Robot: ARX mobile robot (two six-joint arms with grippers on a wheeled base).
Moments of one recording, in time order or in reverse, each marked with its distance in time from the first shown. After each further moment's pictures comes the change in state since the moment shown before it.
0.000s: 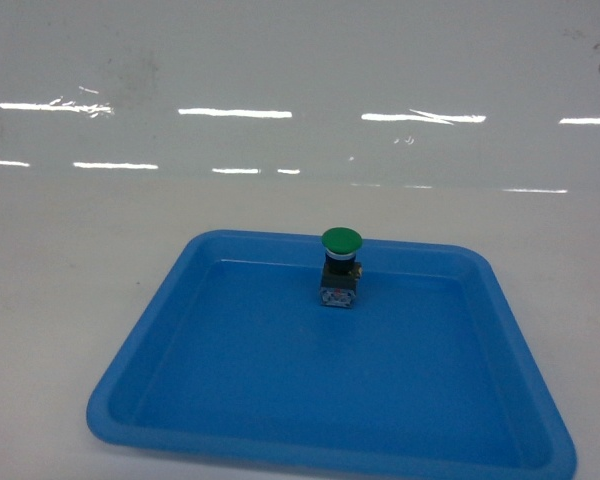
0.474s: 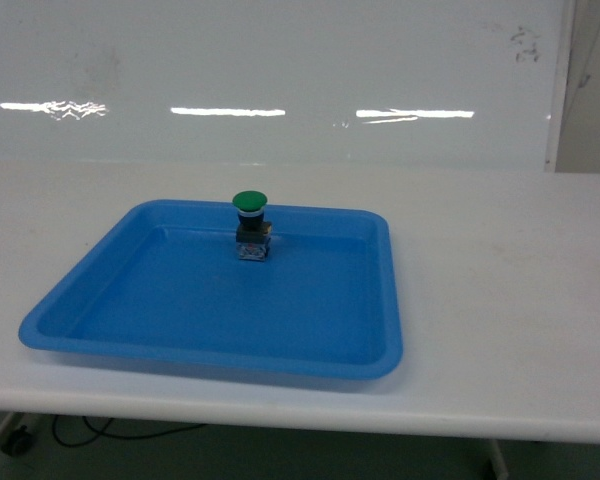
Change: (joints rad) left arm 0.000 0.002 0.000 0.000 0.004 0.000; right arm 0.000 0.000 -0.001 -0.004 0.002 0.000
